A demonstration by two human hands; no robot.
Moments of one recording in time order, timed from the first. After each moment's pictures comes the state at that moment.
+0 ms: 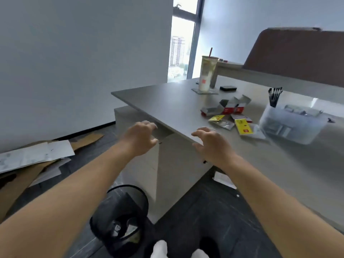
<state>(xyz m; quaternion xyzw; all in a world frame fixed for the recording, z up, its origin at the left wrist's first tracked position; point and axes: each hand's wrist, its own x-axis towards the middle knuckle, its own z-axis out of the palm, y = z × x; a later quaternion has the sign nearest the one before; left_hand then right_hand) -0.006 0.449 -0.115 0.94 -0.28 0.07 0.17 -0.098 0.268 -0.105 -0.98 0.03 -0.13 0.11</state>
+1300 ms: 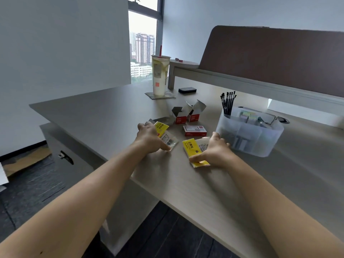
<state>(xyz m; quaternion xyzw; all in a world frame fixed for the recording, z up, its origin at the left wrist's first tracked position) 0.040 0.231 -0.105 0.91 -0.22 -0.08 0.34 -0.071 0.092 -0.103 -0.91 0.31 -0.04 0.26</state>
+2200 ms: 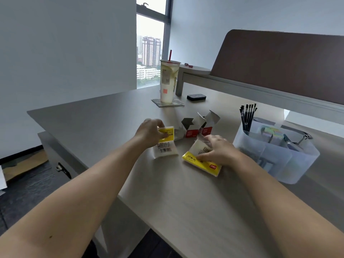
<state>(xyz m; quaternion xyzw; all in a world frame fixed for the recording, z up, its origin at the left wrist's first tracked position) 0.118 0.215 -0.097 0.89 -0.26 -0.03 0.37 0.000 0.056 -0.098 -0.97 0.21 0.00 0.16</state>
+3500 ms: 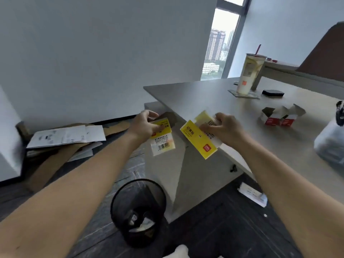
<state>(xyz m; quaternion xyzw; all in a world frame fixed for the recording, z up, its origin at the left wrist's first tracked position) 0.027 0.487 -0.111 0.82 -0.07 0.00 0.56 -0.012 0.281 -0.082 -0.92 0.04 -0.09 0.37</state>
